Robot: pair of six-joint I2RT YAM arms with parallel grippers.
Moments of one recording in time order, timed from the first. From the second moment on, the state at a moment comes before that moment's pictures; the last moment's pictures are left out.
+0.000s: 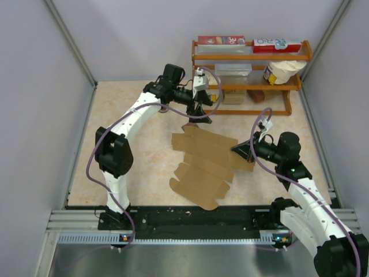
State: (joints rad) left arm -0.49 1.96 1.87 -0.58 1.10 0.55; right arm 0.19 0.77 0.46 0.05 -0.79 0.28
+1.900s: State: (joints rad) left arm -0.50 1.99 1.70 -0.75 1.12 0.57; right arm 0.19 0.73 0.46 0.06 -0.74 0.28
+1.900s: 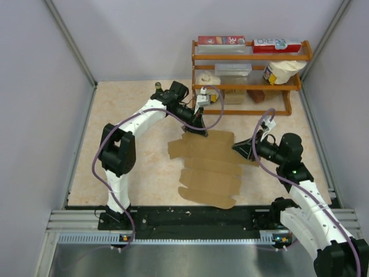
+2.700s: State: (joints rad) left arm -0.50 1.94 1.85 -0.88 1.03 0.62; right arm 0.19 1.14 0.98 -0.18 -0.86 0.03
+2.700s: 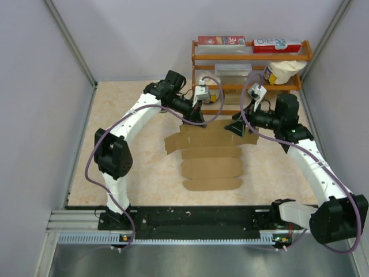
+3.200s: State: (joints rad) left arm -0.52 1.93 1.85 -0.96 1.03 0.68; right arm 0.21 1.21 1.13 -0.31 -0.95 -0.26
